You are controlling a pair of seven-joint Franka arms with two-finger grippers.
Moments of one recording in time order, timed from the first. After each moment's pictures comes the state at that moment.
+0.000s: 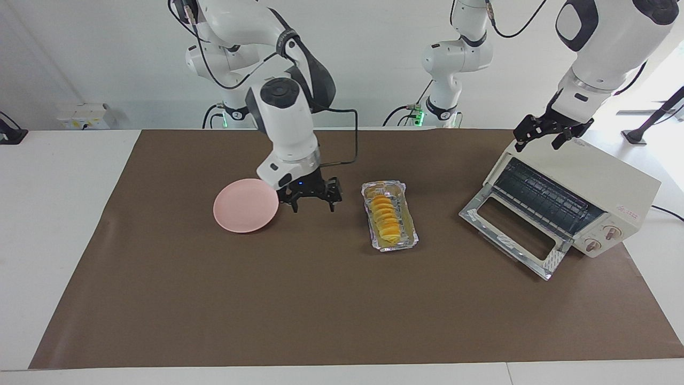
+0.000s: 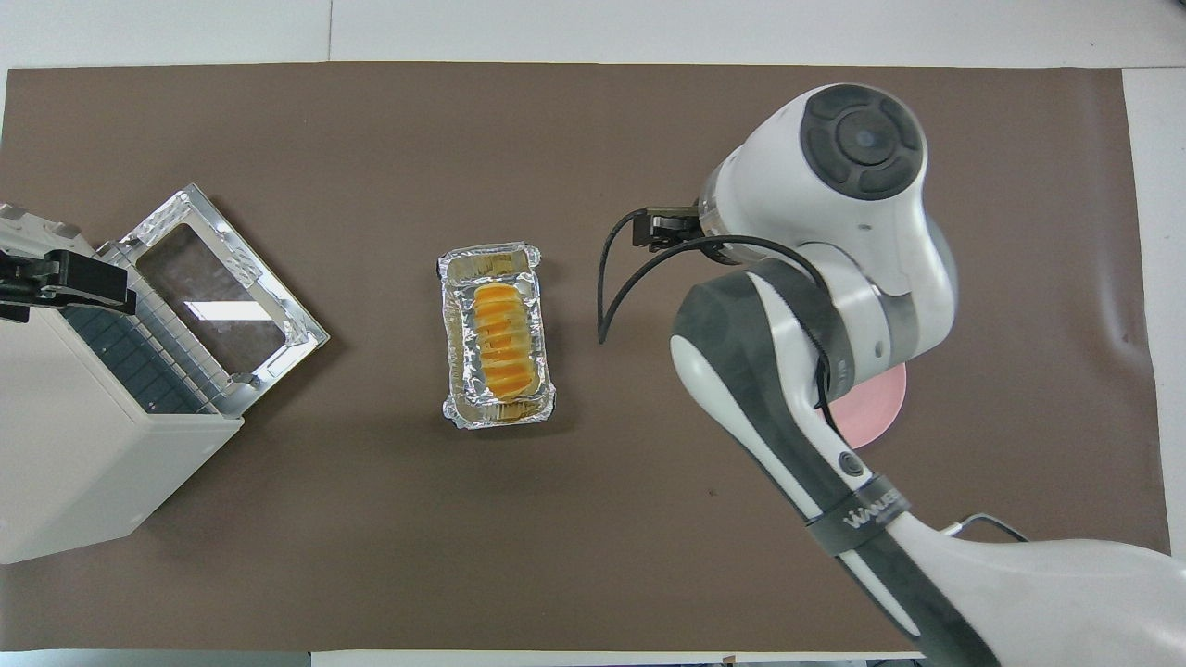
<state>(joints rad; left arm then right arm) 0.05 -0.03 -0.08 -1.64 0.00 1.56 -0.02 0.32 0.30 0.05 -1.59 0.06 2.02 0.39</state>
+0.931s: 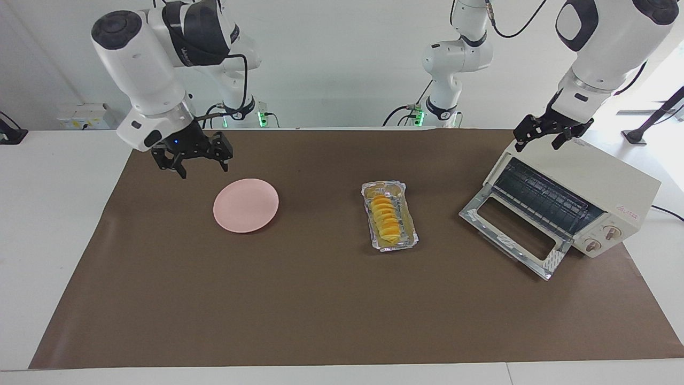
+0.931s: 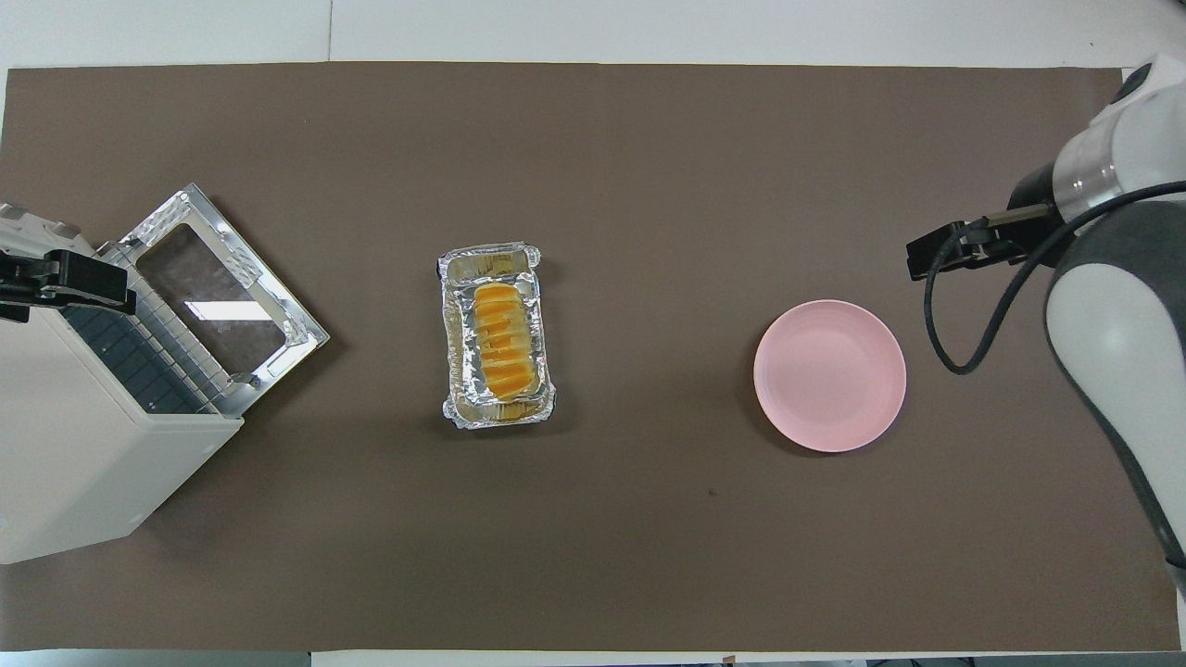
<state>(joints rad) 0.05 -0.03 -0.08 -1.64 0.00 1.56 -0.02 0.03 0.05 0.05 -1.59 0.04 1.61 -0.05</state>
